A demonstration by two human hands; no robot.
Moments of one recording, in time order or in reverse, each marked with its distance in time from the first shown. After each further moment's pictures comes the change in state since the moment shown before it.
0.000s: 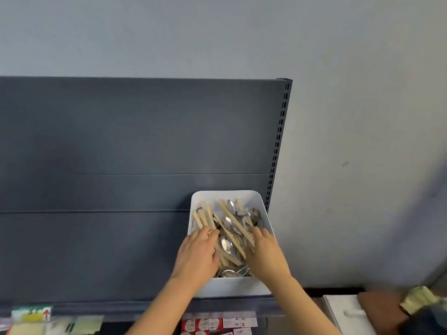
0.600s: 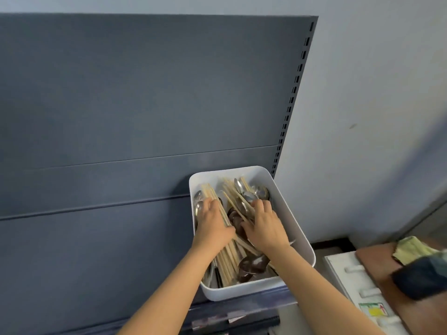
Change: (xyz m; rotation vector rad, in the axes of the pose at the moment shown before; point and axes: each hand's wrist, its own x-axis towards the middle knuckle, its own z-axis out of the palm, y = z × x) left_hand 0.082 -0.038 0.045 -0.436 -0.228 -0.268; right_hand 0.067 -0.001 0.063 -0.043 -0.007 0.141
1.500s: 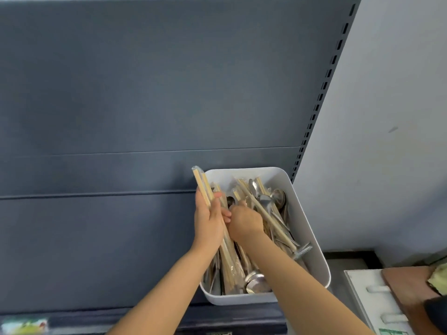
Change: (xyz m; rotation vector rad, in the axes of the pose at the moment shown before) left_hand 0.001 0.004 -0.008 -0.890 0.400 -0.094; right_hand 0.036 -0.066 0.008 -0.192 -0.272 -0.104
